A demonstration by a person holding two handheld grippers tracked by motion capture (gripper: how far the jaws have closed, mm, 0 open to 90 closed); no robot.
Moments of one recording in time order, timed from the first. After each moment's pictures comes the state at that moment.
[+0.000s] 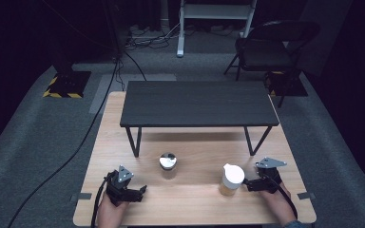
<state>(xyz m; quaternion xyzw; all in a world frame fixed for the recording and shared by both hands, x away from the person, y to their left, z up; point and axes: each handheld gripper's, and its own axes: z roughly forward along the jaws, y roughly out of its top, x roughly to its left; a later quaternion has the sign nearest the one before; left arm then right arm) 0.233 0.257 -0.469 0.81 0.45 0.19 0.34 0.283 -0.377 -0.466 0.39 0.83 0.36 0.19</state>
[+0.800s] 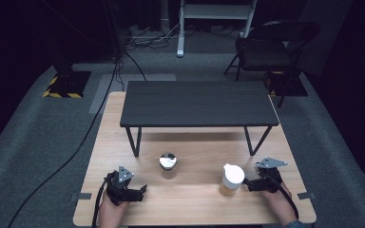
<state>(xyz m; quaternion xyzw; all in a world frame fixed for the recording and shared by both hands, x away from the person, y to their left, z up) 0.230 0.253 -0.469 0.80 0.46 0.20 0.33 0.283 -0.379 -0.466 0.39 0.83 0.36 0.19</state>
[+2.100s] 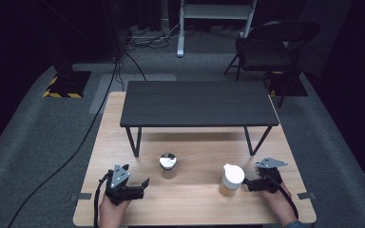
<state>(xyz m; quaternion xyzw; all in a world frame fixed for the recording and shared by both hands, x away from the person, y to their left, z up) 0.191 0.269 -0.476 0.74 0.39 0.26 0.48 0.283 -0.379 -0.466 0.39 0.83 0.36 0.19</state>
